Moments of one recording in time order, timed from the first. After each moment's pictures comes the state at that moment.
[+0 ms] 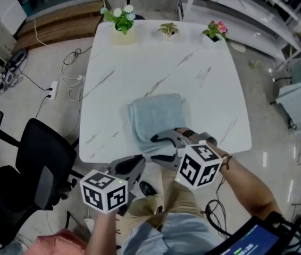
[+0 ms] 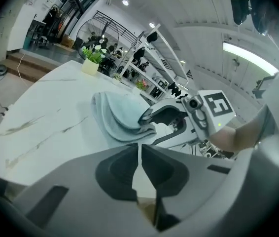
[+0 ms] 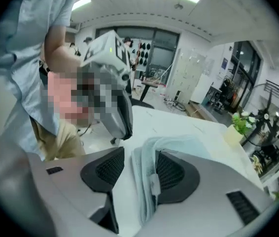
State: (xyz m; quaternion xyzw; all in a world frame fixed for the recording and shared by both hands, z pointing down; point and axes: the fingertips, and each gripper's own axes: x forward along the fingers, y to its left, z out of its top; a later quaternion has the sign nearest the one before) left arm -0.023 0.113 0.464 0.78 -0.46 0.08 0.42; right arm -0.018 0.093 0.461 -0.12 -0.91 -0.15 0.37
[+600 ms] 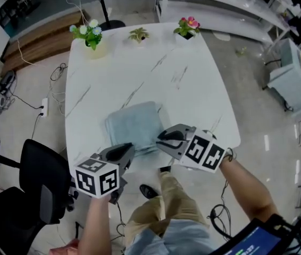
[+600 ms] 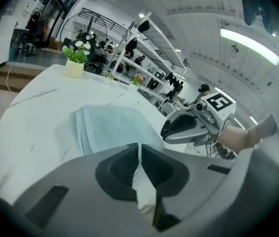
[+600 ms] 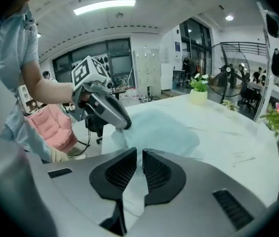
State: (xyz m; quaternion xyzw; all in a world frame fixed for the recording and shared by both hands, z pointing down) left arm -0.003 0.036 0.460 0.80 -0.44 0.15 0.39; right arm 0.059 0.018 0.456 0.03 -0.94 0.05 0.35
